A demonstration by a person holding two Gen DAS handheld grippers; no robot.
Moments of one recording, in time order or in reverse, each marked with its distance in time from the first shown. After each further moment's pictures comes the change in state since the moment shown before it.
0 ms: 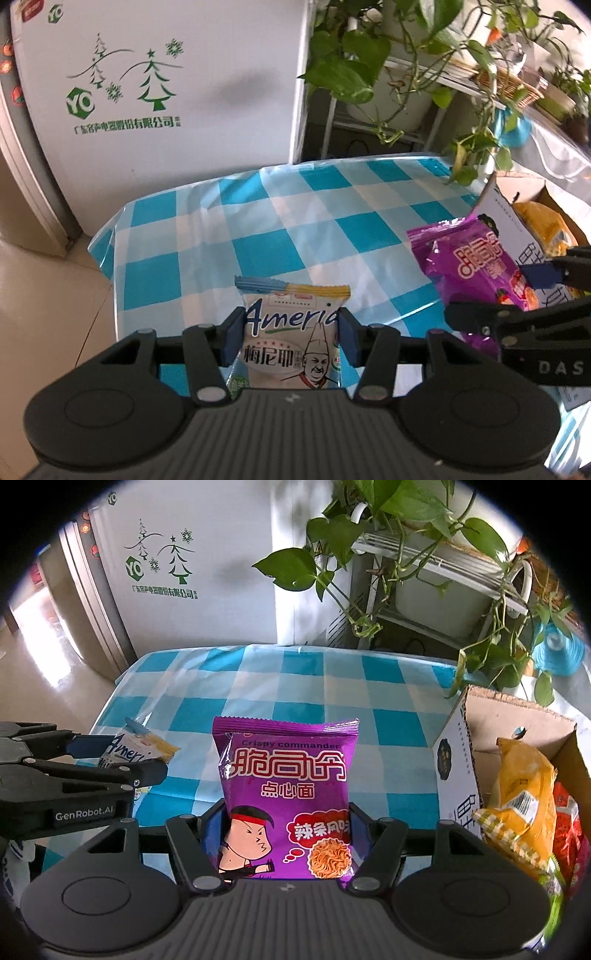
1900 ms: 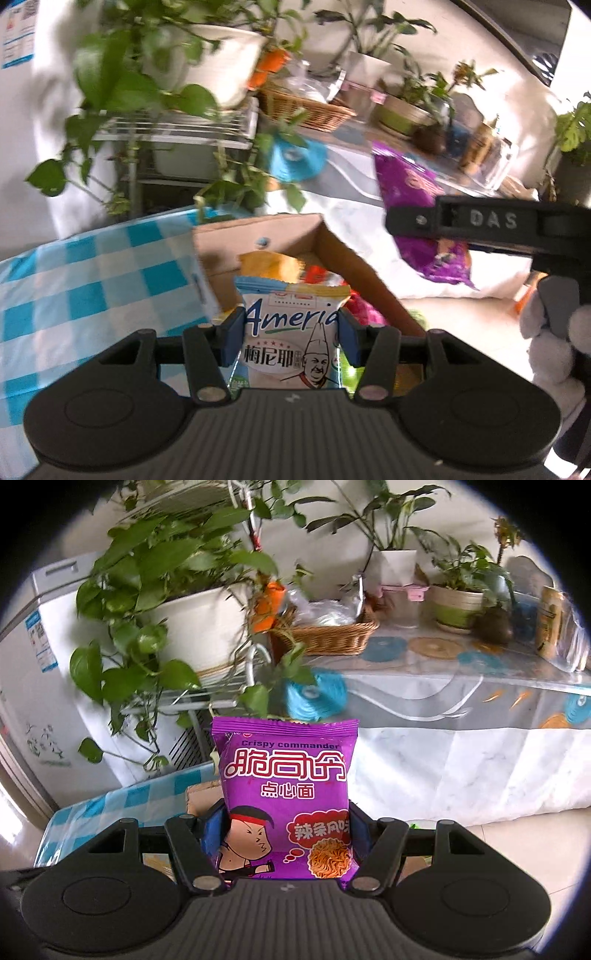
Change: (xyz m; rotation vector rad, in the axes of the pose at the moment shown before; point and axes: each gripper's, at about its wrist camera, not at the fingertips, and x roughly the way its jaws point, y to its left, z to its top) left arm -0.054 -0.249 0.022 0.118 -0.129 -0.334; right arm -0.146 -0.215 -0.044 0.399 -0.332 -0.172
